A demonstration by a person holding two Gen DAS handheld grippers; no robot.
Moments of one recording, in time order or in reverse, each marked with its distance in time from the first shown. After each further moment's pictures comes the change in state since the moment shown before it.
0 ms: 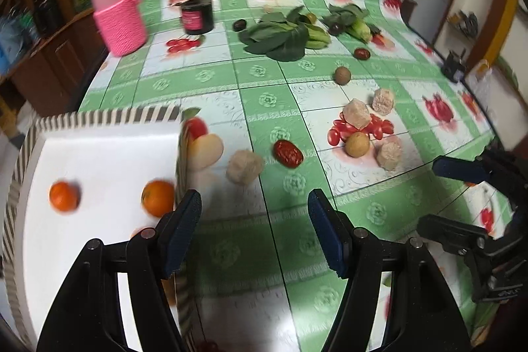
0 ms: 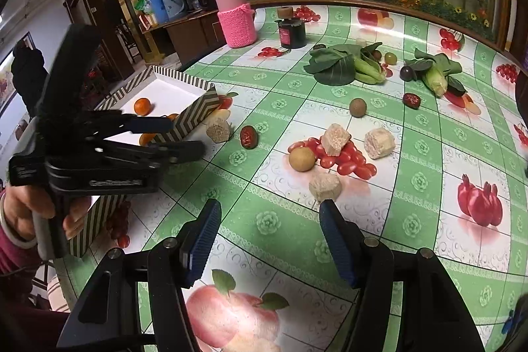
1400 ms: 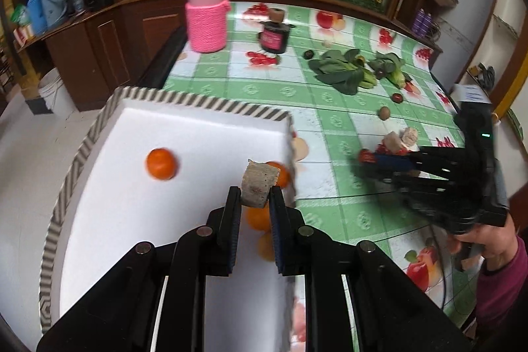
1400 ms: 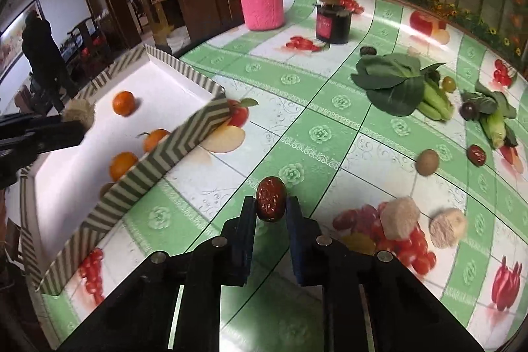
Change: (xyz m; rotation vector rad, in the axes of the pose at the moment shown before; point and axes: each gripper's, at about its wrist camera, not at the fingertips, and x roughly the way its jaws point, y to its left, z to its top) left arm -0.065 0.094 -0.037 -0.222 -0.084 0.027; right arm 0.087 0.034 0.055 -0.118 0.073 0.001
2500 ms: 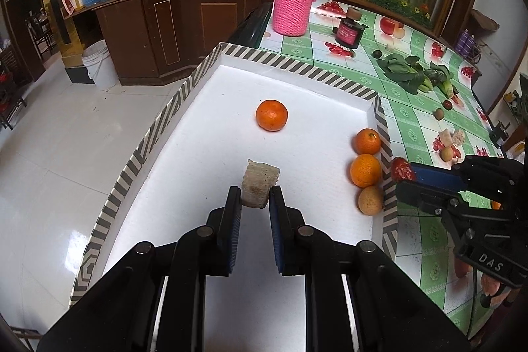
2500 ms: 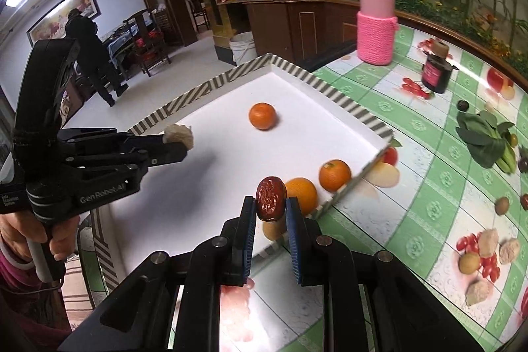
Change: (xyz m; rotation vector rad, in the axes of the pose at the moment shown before) left arm -0.017 0.072 -0.046 -0.128 0.001 0.143; right arm -0.016 0.133 0.017 -0.146 -0.039 0.185
